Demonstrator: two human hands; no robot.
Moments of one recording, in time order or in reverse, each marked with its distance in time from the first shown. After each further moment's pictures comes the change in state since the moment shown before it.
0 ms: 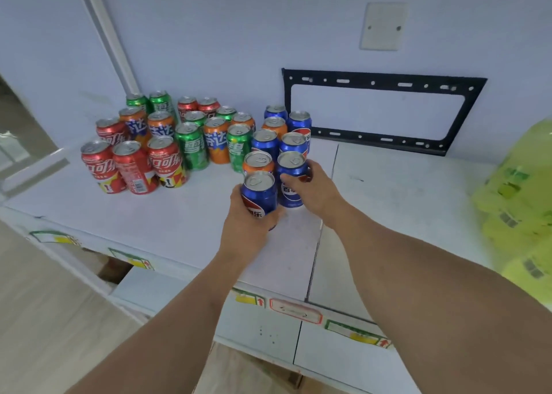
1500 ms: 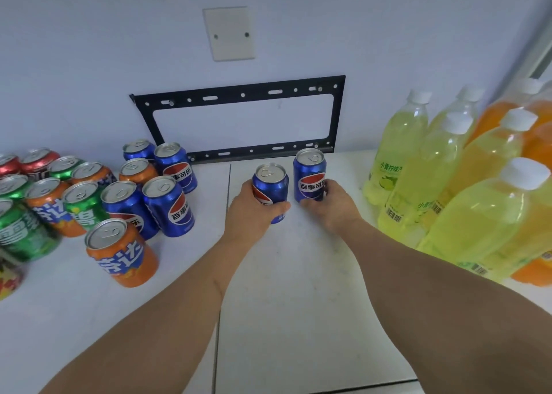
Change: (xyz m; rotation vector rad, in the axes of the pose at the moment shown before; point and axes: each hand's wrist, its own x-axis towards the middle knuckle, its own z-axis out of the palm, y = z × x) left_hand 0.074 0.072 0.214 0.222 -0.433 0.129; right_hand 0.011 0.089 -0.206 -0.280 0.483 0.295
